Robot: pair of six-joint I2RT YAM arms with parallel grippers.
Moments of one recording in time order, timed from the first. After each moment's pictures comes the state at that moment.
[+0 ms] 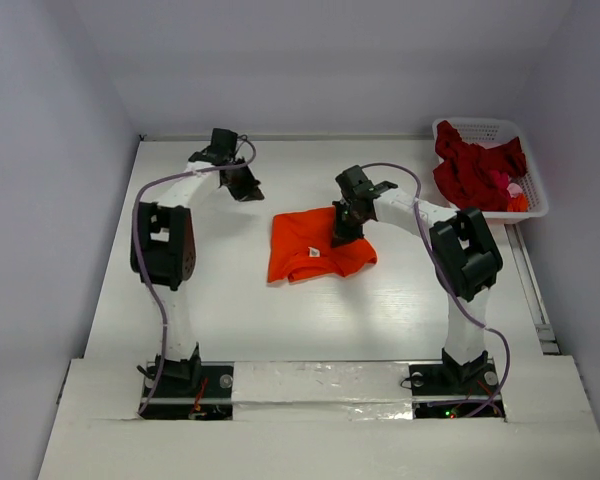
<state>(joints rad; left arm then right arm) -0.21 2.09 1.63 -0.59 0.26 -0.69 0.52 1.99 1.45 -0.60 -0.18 0.59</state>
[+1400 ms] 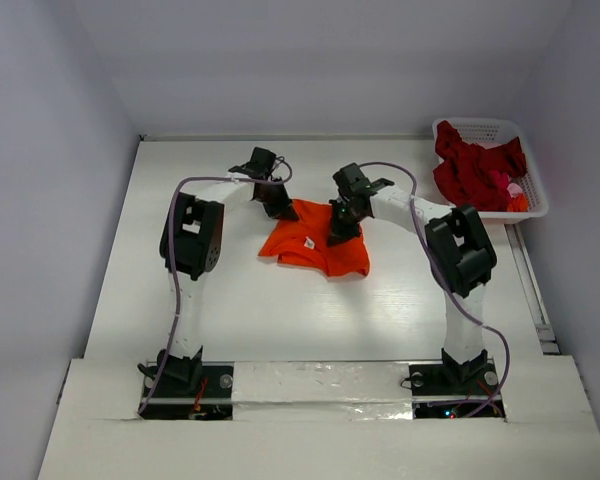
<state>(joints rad) -0.35 2.21 1.63 -0.50 0.38 -0.74 0.52 2.02 1.49 -0.62 -0.22 0.59</state>
